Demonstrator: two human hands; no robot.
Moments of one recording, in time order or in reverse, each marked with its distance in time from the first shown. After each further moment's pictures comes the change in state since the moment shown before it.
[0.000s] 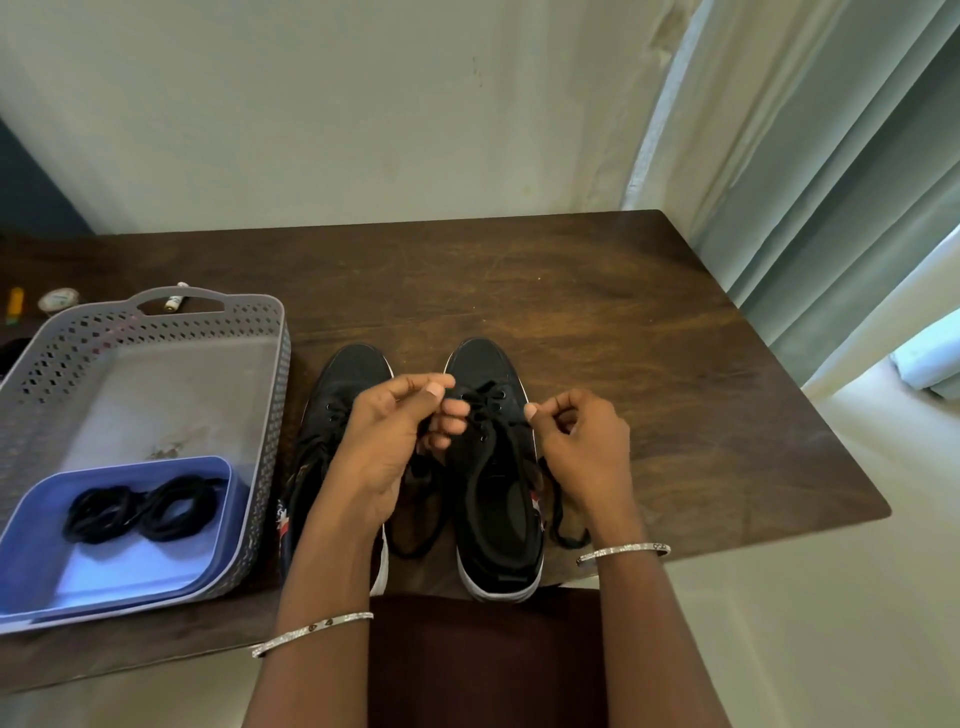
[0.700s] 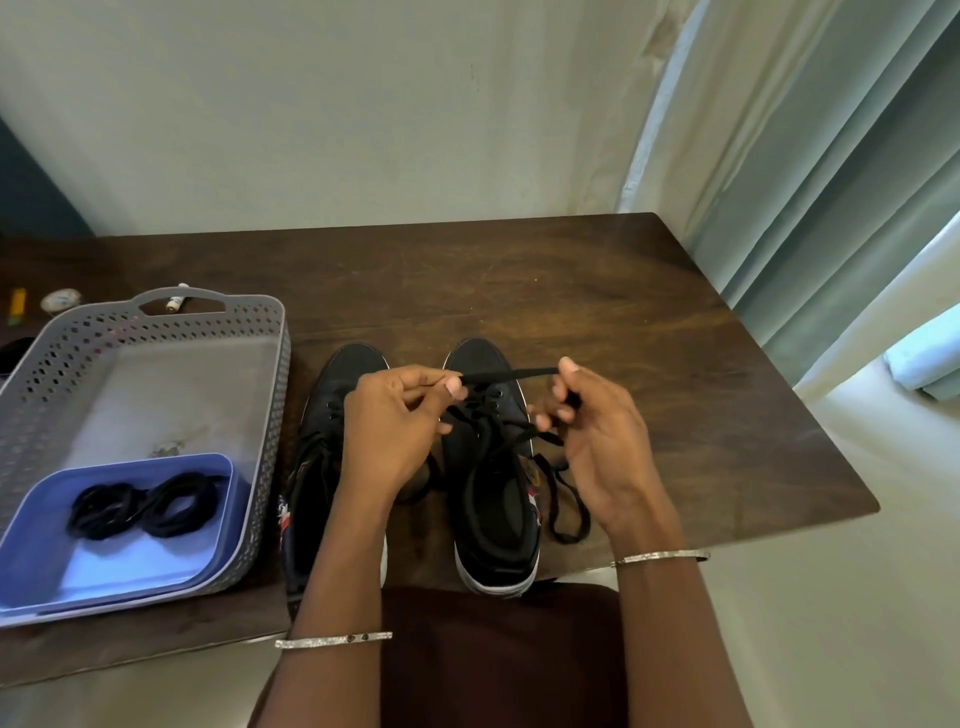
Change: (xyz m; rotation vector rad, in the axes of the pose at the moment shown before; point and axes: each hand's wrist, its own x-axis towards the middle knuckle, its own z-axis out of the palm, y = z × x) left_hand 0.001 -0.001 0.005 0.451 0.156 0.326; right_hand -0.014 -0.026 -0.026 0.951 -0.302 0.021
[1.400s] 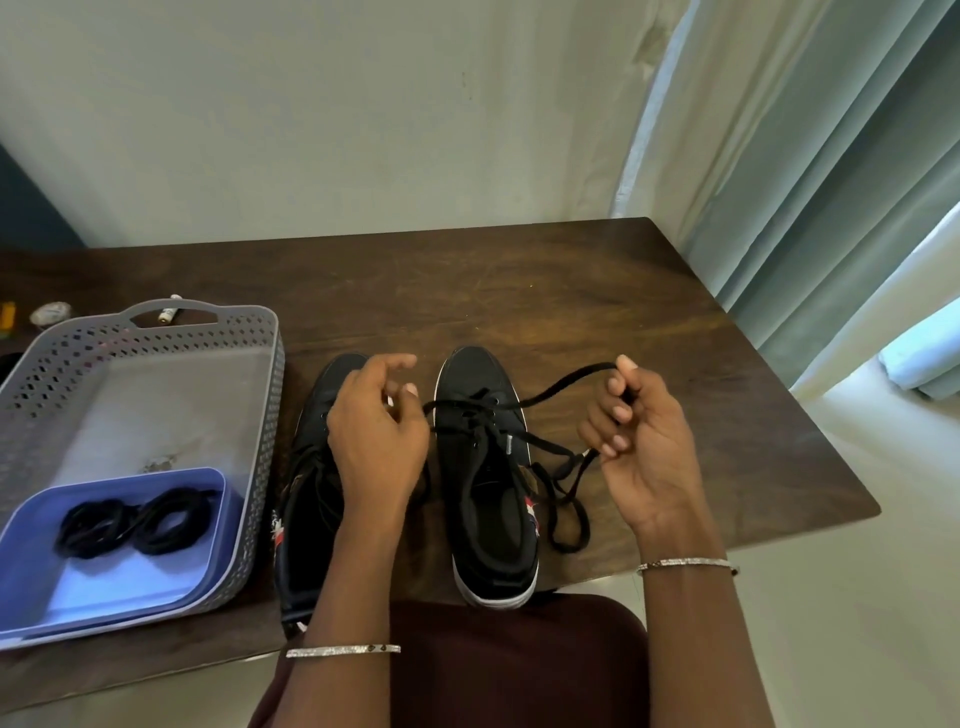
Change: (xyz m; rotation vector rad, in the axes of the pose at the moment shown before) left_hand 0.004 -0.012 0.005 0.296 0.299 0.159; right_hand 0.005 -0.010 -0.032 0.248 0.084 -0.003
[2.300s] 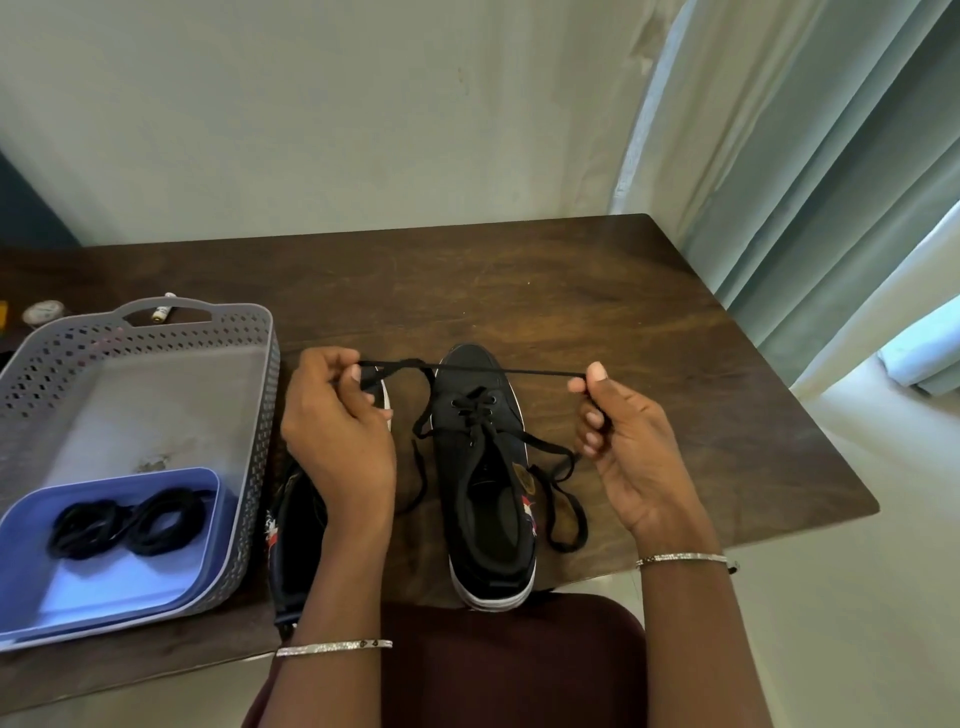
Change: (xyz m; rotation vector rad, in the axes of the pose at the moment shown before) left_hand 0.007 -0.010 -0.002 -0.084 0.330 0.035; right_hand 0.003 0.007 -0.005 -0.298 0.065 0.067
